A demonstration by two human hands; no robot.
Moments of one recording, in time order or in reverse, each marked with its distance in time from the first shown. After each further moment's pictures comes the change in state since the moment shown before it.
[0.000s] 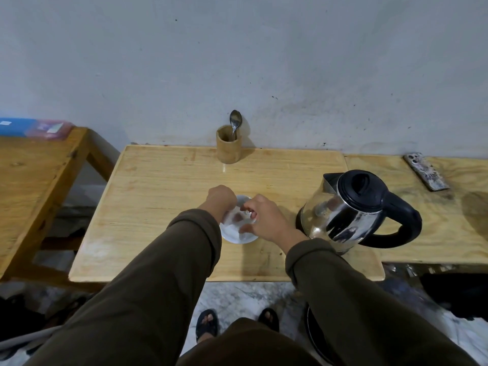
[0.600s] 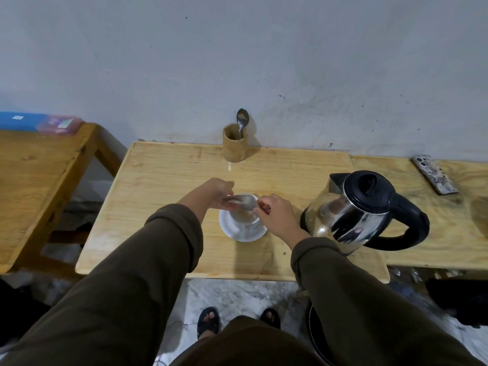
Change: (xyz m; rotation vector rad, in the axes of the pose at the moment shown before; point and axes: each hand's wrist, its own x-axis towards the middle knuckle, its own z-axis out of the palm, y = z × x) left_hand -0.007 -0.018 -0.022 -0.984 -0.209 -0.118; right_hand 0.007 0.016 0.002 -0.054 0.166 0.041
